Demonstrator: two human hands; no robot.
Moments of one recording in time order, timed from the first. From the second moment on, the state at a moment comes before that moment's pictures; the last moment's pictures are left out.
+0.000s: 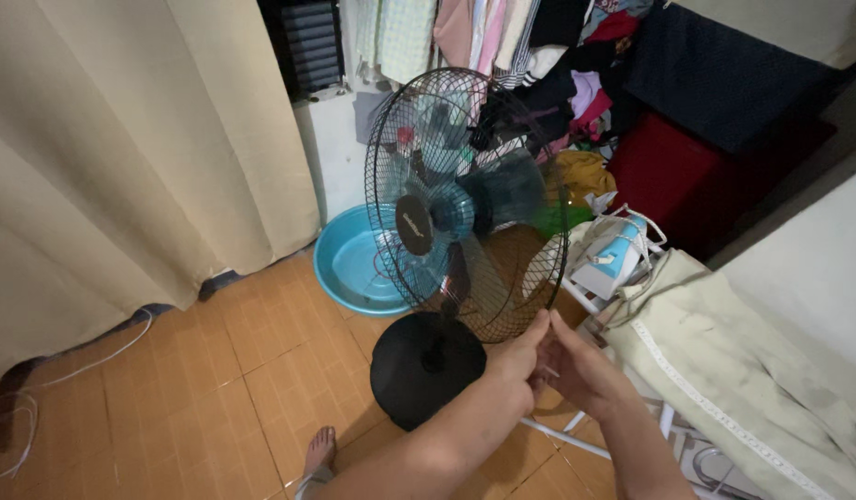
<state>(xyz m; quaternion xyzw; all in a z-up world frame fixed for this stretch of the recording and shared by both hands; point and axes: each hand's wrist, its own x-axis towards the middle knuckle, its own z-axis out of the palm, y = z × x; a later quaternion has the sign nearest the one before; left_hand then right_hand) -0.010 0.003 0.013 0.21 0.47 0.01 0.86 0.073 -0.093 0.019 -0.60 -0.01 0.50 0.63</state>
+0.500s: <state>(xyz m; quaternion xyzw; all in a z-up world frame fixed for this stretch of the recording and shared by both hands) -0.025 -0.006 0.013 0.28 0.30 0.26 0.88 0.078 -0.085 0.010 -0.49 -0.03 0.53 0.70</state>
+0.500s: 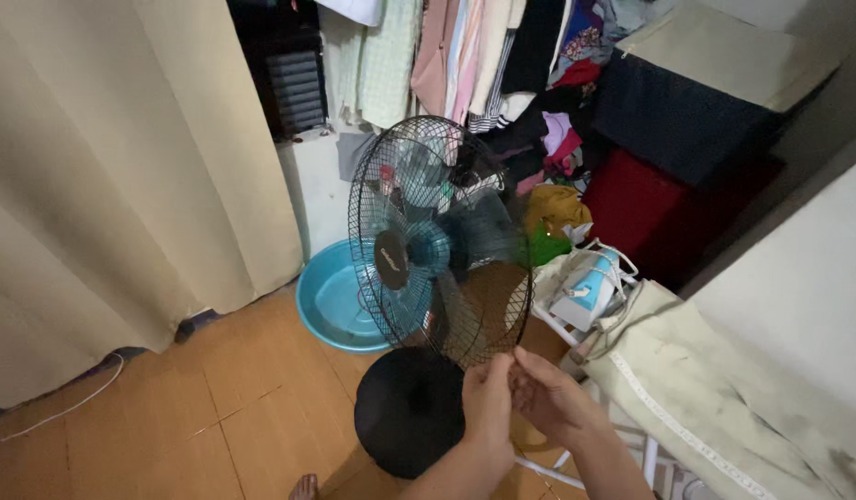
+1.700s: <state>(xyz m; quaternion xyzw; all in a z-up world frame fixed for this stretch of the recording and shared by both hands) -0.032 0.004 0.027 0.22 0.41 0.15 0.87 0.052 -0.085 0.042 -0.66 -0.07 0.29 0.69</state>
